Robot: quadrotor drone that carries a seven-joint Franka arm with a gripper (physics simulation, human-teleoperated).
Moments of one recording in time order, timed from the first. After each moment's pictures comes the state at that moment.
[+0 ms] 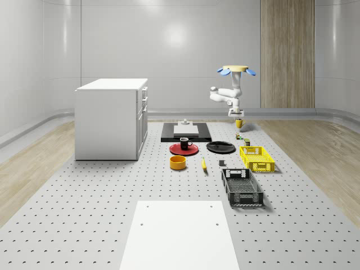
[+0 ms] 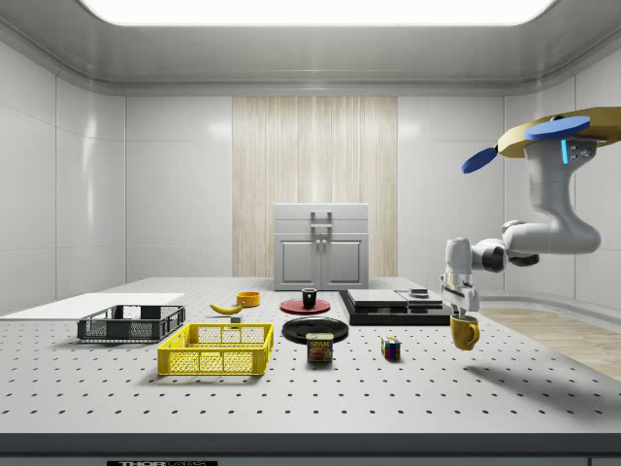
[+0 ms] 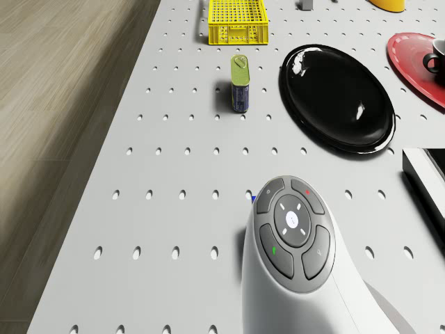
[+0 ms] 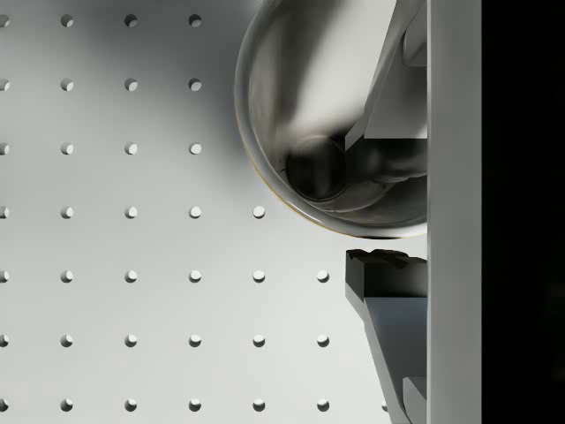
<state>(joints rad) -0.92 -1.56 1.27 -2.90 -1.86 1.63 1.47</state>
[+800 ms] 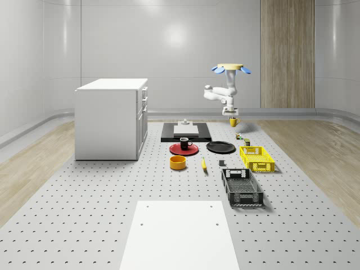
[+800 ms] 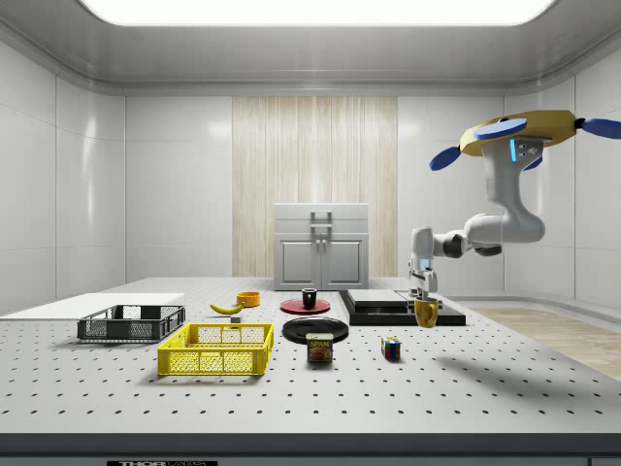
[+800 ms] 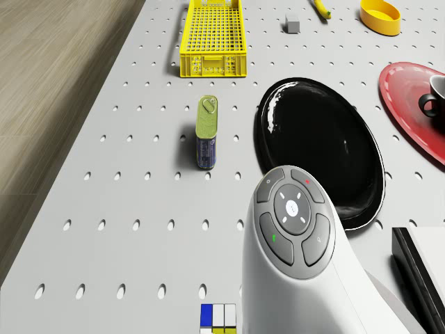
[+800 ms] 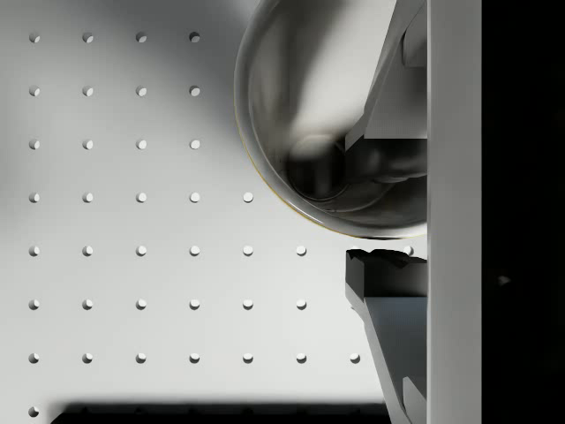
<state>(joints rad) -0.92 -1.56 1.30 -2.90 -1.83 1.62 1.47</state>
